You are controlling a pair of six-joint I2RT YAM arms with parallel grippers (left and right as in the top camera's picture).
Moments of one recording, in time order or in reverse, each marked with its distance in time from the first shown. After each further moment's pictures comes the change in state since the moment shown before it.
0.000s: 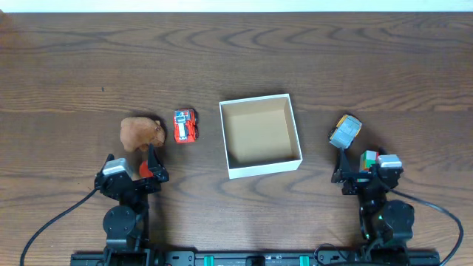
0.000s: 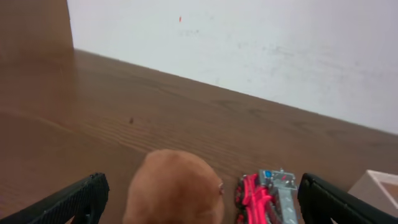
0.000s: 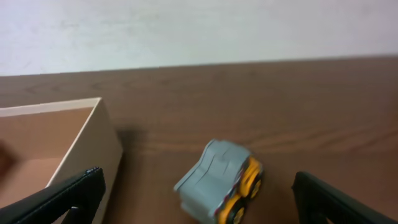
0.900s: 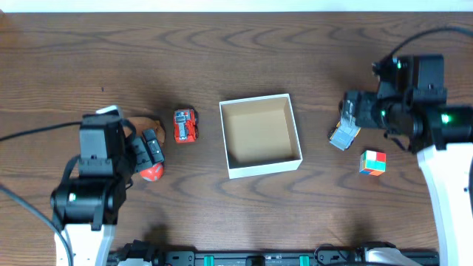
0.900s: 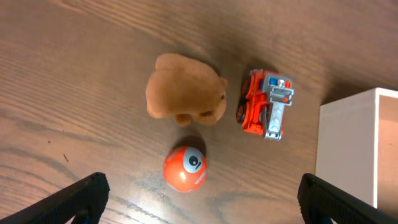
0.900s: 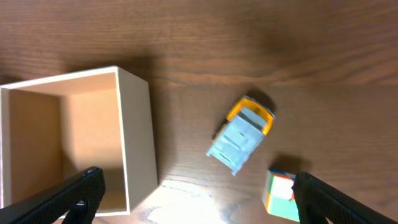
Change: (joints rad) left arm 0.001 0.931 0.969 -0.880 0.077 -0.086; right arm 0.000 1.241 1.386 -1.012 -0.087 0.001
